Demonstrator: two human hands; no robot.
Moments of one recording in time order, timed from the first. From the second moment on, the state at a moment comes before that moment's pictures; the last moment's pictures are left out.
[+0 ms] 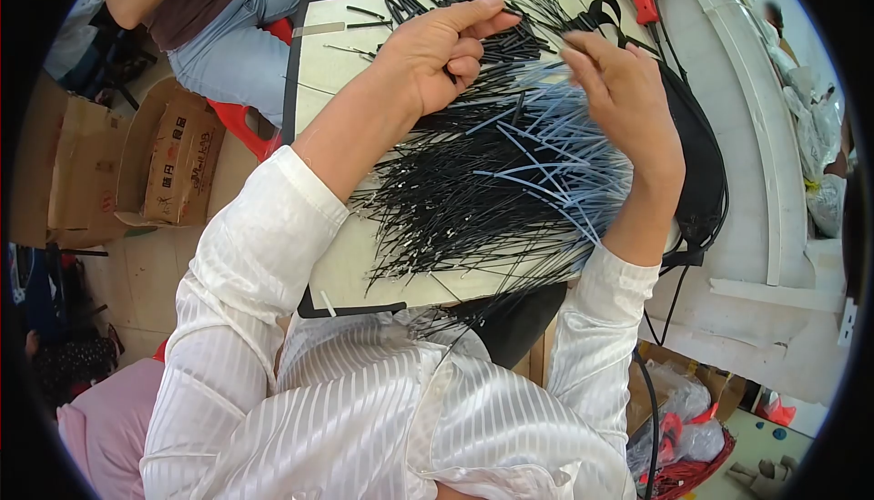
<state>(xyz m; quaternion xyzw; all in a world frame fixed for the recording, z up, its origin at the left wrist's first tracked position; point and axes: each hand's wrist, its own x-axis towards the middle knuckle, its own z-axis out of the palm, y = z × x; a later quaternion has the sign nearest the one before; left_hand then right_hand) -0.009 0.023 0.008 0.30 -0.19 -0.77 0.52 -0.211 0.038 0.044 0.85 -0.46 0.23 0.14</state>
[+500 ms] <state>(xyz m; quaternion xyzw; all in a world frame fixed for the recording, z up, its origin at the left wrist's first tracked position) -0.009 0.023 0.009 0.25 -0.17 -0.81 0.51 -0.210 0.042 0.052 0.81 -0.54 0.21 0.07</state>
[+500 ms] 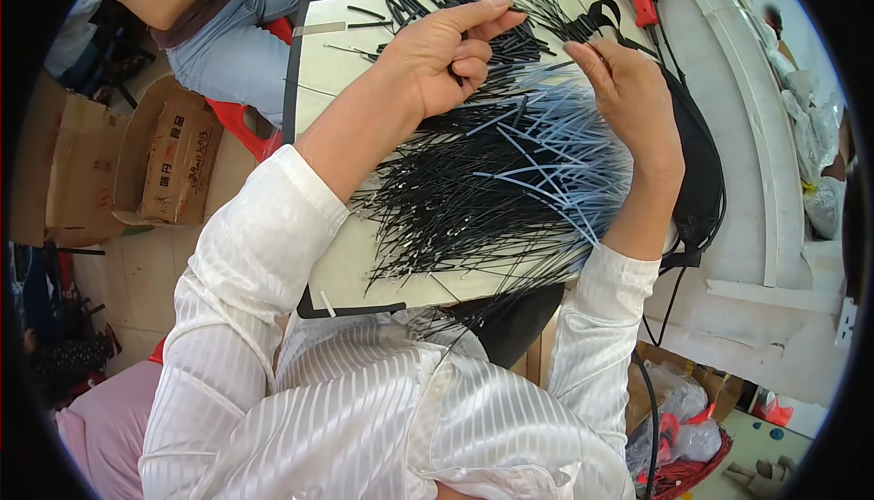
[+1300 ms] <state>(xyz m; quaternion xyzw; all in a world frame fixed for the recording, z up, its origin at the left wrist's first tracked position) -0.003 0.019 0.007 0.25 -0.16 -0.83 0.48 -0.247 0.005 0.028 0.81 -0.51 0.28 -0.04</state>
